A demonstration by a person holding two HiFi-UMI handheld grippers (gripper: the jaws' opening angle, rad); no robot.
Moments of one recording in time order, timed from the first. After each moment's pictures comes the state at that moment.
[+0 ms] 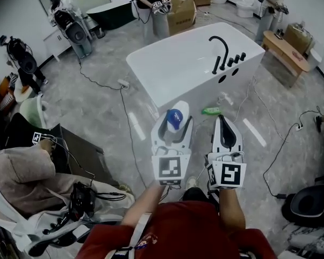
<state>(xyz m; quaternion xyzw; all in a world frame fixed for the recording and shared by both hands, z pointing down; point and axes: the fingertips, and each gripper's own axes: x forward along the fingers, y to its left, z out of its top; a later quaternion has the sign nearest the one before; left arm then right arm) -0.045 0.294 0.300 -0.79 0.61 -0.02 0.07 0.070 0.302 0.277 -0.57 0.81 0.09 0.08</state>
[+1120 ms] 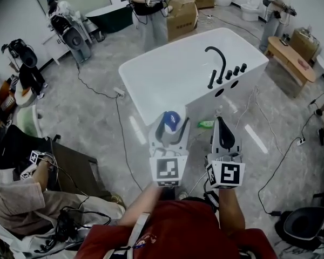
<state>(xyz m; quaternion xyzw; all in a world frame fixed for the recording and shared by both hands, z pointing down) 0.018 0.137 0.306 -0.77 0.63 -0.02 0.08 0.141 0.135 0.296 -0.55 0.83 0.07 0.08</state>
